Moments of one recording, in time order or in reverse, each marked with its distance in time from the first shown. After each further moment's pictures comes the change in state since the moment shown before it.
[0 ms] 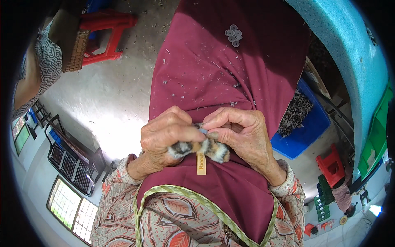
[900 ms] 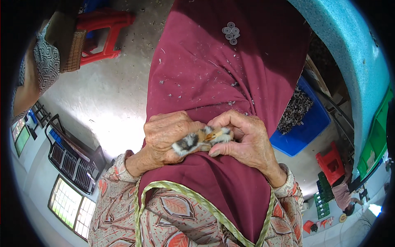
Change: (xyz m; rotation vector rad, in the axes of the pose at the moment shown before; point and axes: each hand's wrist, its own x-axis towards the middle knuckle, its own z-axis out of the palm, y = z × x) left_hand 0.004 -0.010 0.003 0.149 -0.102 -0.007; right_hand -0.009 -0.010 -0.012 -0.200 -0.042 0.172
